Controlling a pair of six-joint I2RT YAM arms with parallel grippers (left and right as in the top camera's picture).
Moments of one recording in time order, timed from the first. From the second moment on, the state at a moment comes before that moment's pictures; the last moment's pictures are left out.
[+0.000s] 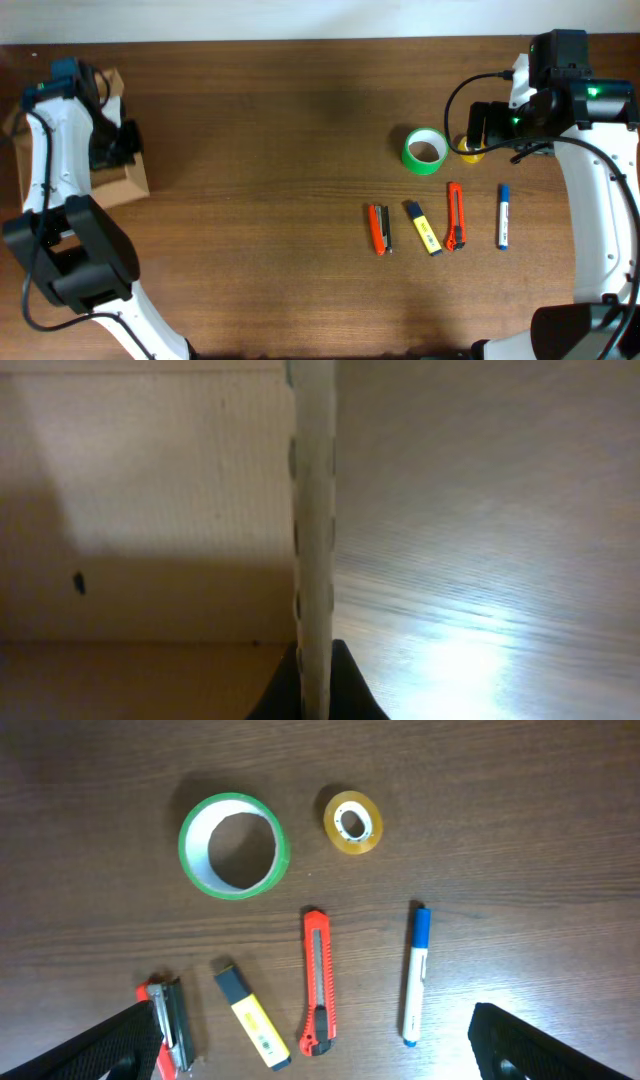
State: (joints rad) left arm 0.30 2.06 1.88 -1.26 0.01 0.02; right arm -0.06 1.65 1.74 -1.28 0.01 0.08
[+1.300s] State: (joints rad) left arm -0.64 2.27 2.35 -1.40 -0.20 -0.59; right arm -0.06 1.65 1.74 -1.30 0.03 0.08
